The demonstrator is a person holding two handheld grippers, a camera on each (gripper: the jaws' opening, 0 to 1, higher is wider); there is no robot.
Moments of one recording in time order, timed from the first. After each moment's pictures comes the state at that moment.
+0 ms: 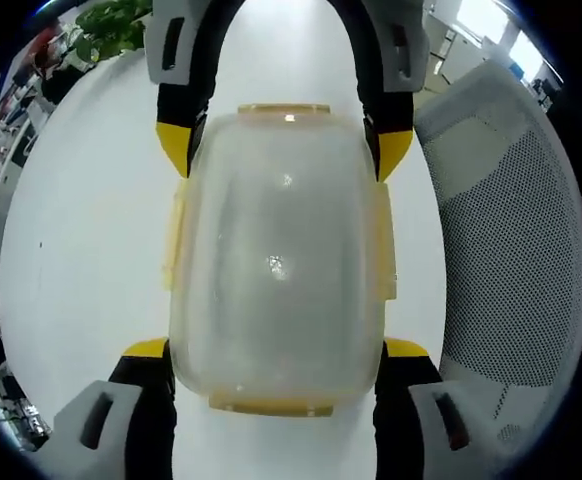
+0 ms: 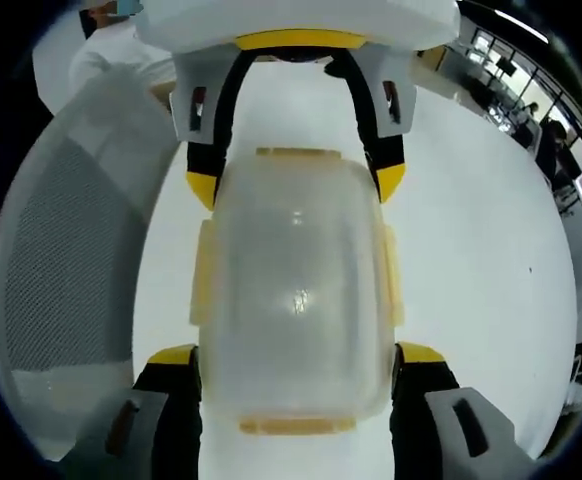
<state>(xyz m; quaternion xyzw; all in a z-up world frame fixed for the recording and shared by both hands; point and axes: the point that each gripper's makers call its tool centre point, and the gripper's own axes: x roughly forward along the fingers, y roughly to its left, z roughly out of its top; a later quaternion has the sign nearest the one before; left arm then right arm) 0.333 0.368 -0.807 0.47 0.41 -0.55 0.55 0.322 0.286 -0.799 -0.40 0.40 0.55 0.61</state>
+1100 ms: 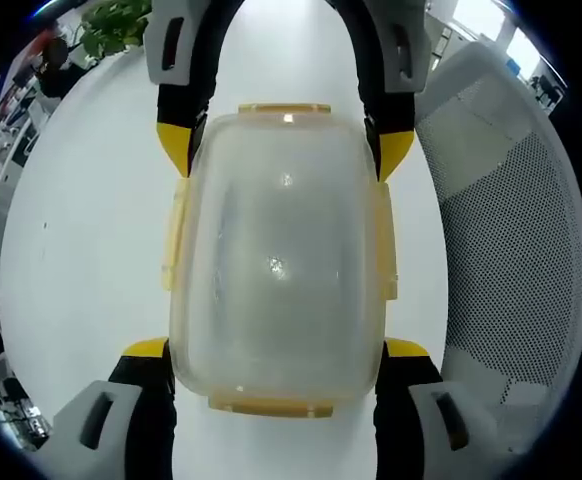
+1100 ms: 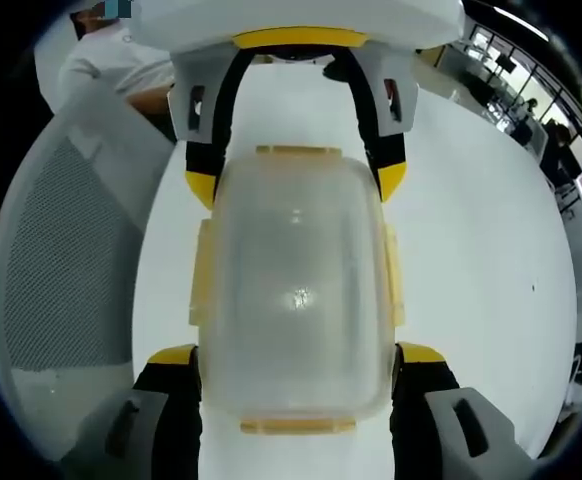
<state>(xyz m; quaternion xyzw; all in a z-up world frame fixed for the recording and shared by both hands) 0.341 0.405 -0.808 0.47 0.40 -0.56 0.55 0.327 0.324 -0.800 -0.40 0.41 0.55 0.61</state>
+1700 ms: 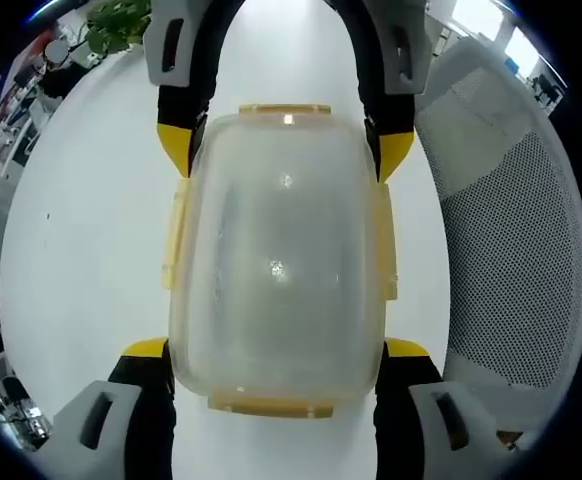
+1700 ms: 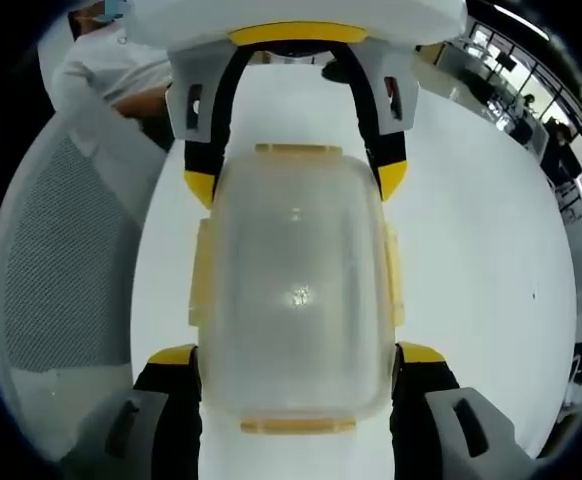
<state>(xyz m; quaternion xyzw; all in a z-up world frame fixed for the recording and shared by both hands) 0.345 0.421 -0.809 0.47 0.40 -0.56 0.55 0.332 0.340 -0.801 -0.41 0.41 0.54 0.61</state>
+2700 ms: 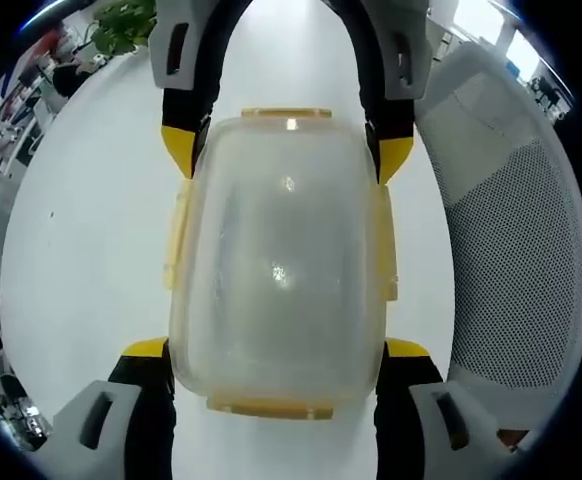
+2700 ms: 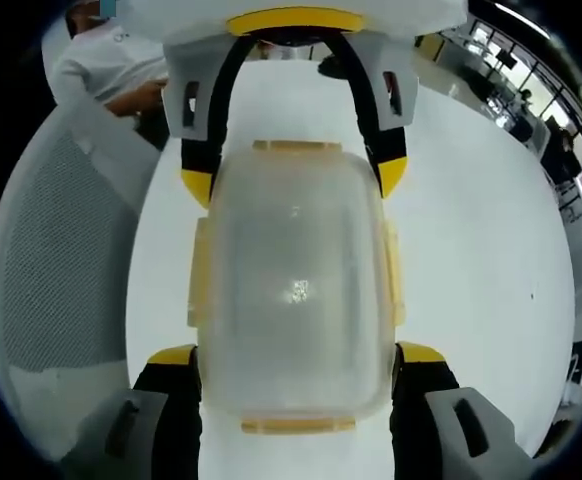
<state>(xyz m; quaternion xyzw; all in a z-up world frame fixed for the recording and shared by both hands) 0.352 0.421 -0.806 0.46 0.40 -0.56 0.56 0.339 0.340 -0.800 -0.41 0.42 0.54 0.61</state>
